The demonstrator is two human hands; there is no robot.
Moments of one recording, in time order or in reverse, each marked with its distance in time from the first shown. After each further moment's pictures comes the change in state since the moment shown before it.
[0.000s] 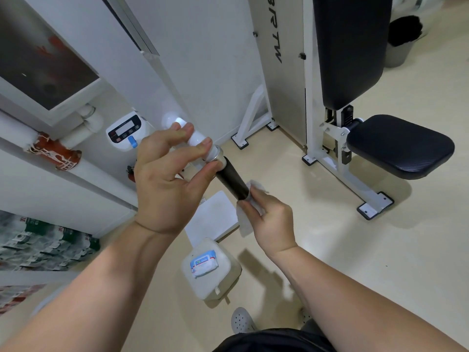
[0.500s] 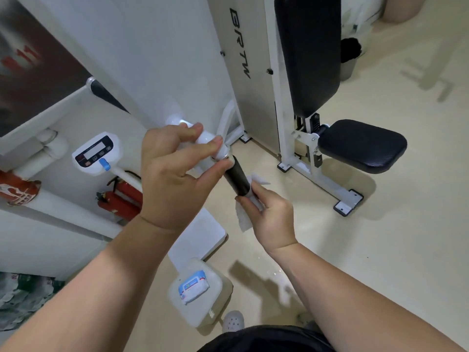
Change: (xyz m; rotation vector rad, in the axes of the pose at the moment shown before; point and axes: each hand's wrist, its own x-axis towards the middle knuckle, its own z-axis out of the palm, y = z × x) left_hand 0.017 -0.023 0.008 -0.073 -0.001 0.167; right_hand 0.007 -0.021 0.007 -0.045 0.145 0.045
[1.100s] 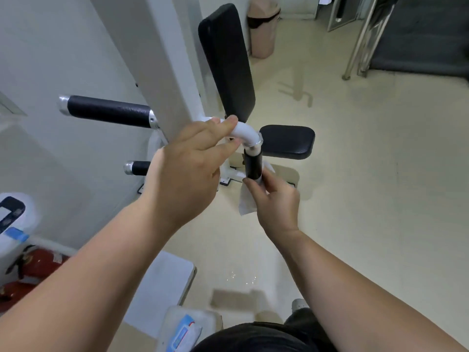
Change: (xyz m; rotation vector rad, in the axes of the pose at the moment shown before) left_hand 0.013 -0.080 -0.031 -0.168 -0.263 0.516; right_hand -0.023 -0.056 0.062 -0.097 0.534 0.183
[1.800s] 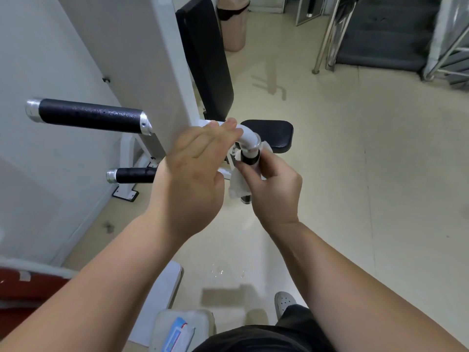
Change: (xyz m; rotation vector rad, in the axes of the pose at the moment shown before) left_hand 0.001 0.008 0.001 -0.267 0.032 -0.130; right_hand 0.001 -0.047 0.004 0.060 0.136 -0.109
